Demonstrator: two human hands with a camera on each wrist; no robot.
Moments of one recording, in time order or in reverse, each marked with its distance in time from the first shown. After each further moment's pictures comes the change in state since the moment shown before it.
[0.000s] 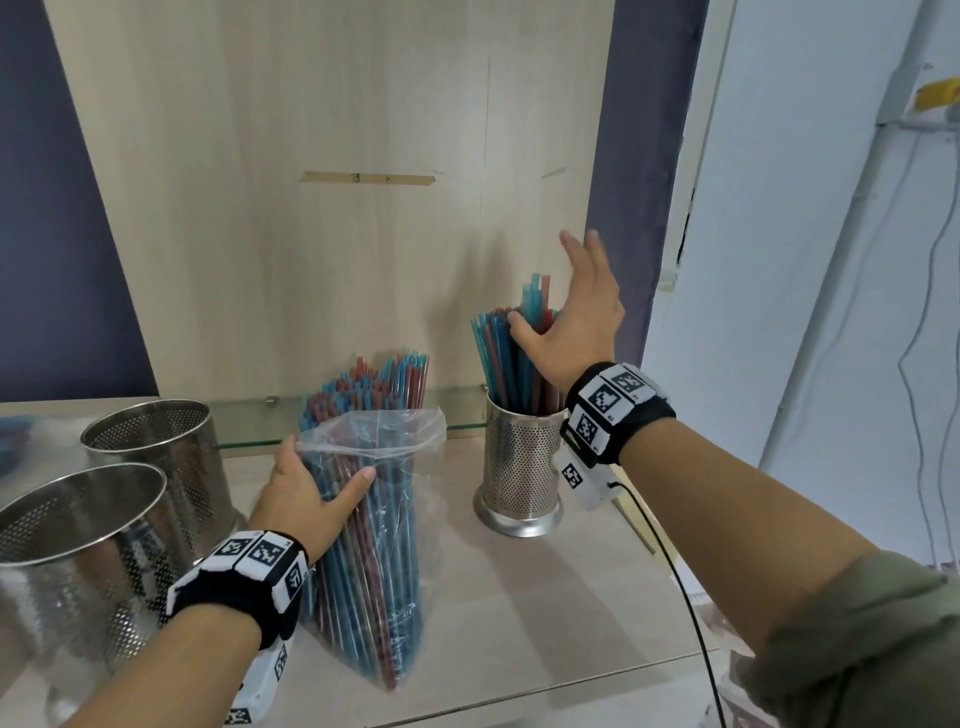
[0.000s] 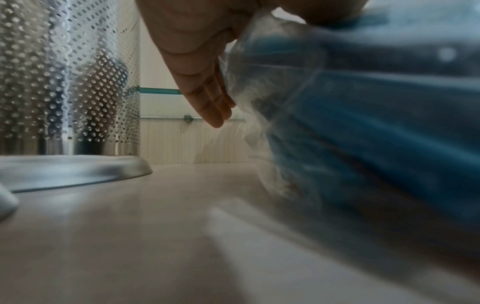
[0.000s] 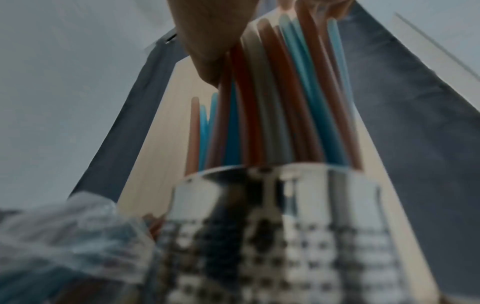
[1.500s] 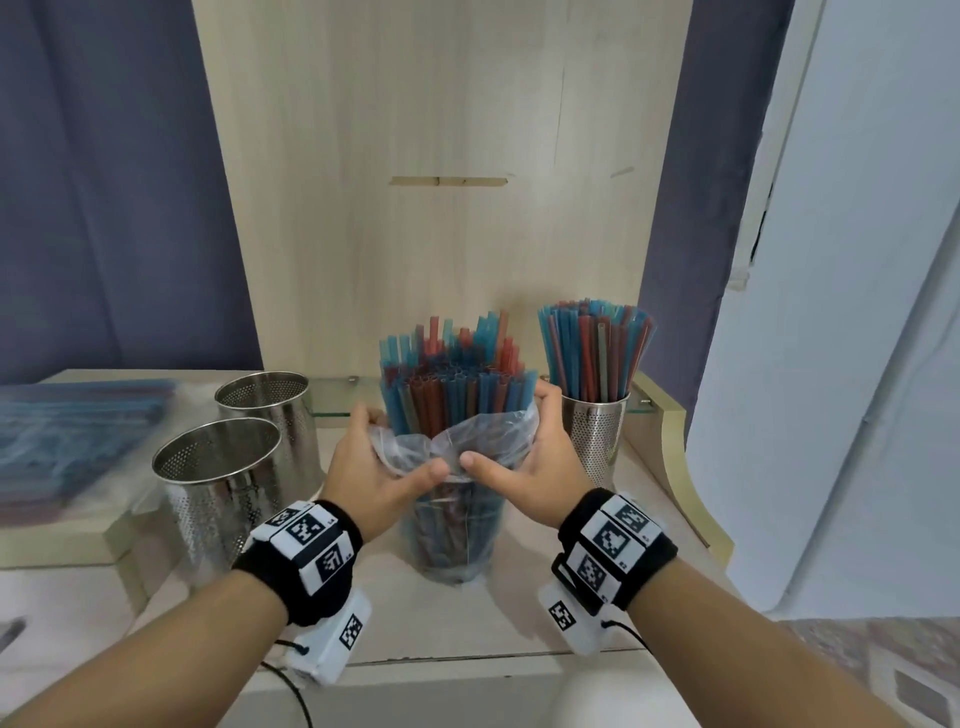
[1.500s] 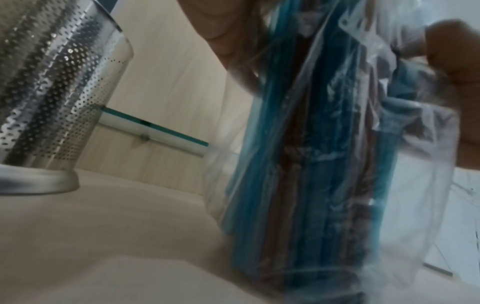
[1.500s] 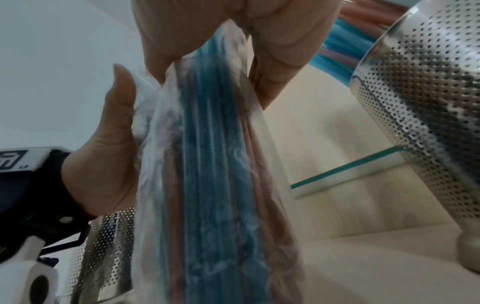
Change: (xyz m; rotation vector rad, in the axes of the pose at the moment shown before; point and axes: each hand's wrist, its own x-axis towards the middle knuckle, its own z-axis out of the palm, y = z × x) left_hand -0.062 0.023 -0.049 -0.325 0.047 0.357; right_hand -0.142 -0.051 0.015 0.802 -0.535 0.066
